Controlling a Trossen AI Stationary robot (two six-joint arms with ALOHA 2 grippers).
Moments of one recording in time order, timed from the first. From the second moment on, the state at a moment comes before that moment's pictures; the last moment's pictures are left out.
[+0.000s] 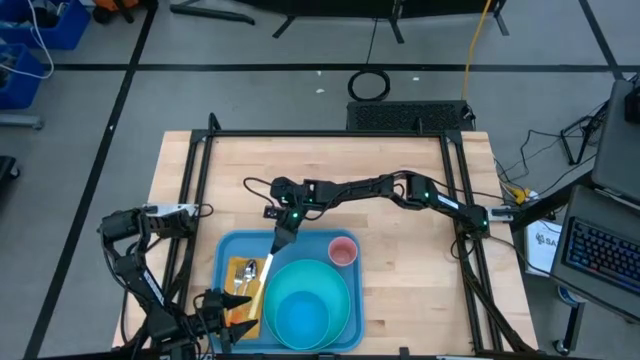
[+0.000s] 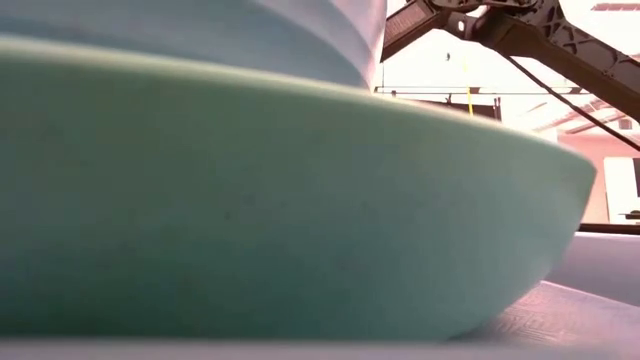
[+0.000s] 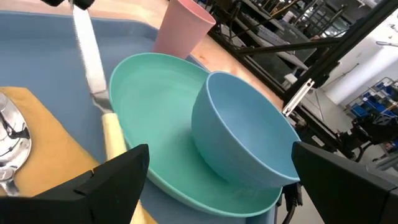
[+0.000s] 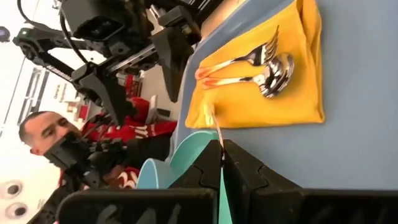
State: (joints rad) left arm -1.24 1.86 1.01 -0.53 -1.27 -2.04; right arm -0.10 2.47 1.93 -0.05 -1.02 0.67
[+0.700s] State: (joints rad) left arm -1.24 1.86 1.01 -0.53 -1.26 -2.02; right arm -0.10 2.47 1.93 -0.09 -1.02 0.63
